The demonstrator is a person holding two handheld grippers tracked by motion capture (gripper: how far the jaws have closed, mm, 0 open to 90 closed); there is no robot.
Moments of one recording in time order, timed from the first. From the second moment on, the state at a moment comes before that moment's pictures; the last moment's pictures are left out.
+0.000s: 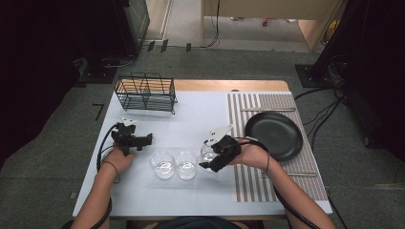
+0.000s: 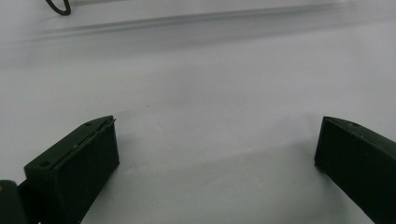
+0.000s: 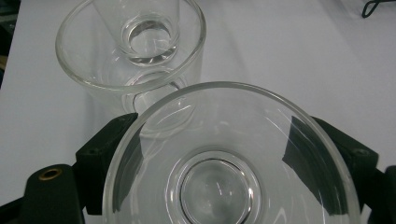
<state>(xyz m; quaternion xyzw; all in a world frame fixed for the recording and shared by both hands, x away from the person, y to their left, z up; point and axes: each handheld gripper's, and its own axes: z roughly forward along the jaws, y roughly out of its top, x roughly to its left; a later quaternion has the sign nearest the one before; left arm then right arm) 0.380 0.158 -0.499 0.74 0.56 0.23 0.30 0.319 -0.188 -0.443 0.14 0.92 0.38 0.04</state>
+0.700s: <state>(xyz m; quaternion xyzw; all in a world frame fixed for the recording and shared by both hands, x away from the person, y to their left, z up) 0.380 0.158 -0.499 0.74 0.56 0.23 0.30 0.326 -0.188 -0.441 0.17 0.91 0.38 0.05</state>
